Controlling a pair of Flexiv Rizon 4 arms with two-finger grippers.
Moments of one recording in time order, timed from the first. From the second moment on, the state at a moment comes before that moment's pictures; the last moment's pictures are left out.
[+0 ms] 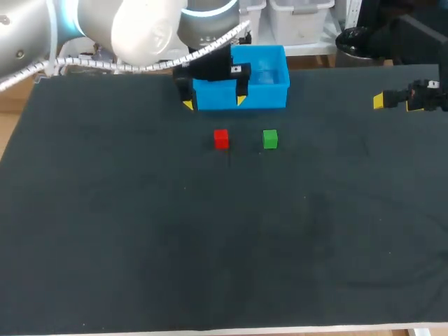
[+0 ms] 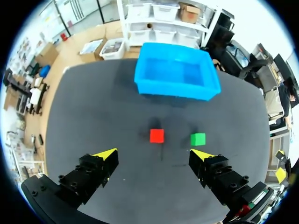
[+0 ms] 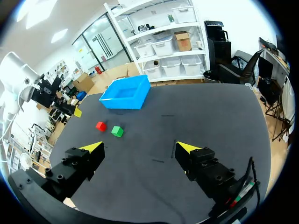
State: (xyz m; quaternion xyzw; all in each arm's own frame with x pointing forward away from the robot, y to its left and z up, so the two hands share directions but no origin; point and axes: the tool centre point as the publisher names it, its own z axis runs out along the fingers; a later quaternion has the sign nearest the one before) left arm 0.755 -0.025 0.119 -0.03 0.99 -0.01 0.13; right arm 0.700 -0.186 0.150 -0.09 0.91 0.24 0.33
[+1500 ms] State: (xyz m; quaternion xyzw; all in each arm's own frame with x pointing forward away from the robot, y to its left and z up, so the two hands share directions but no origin) left arm 0.768 -0.023 0.008 -0.05 0.99 -0.01 0.10; right arm 0.700 -0.186 0.150 -0.09 0.91 0.24 0.33
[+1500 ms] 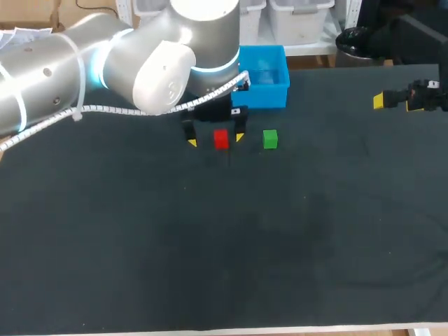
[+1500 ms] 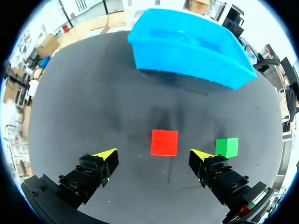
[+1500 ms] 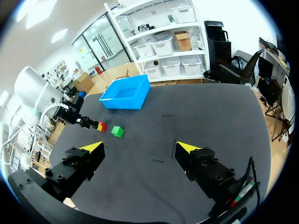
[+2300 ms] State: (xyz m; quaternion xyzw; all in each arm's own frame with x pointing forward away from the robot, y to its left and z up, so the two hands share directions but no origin) left arm 0.785 -0.029 -0.021 -0.06 0.99 0.00 0.09; right arm 0.700 -0.186 0.150 -0.09 0.91 0.24 0.33
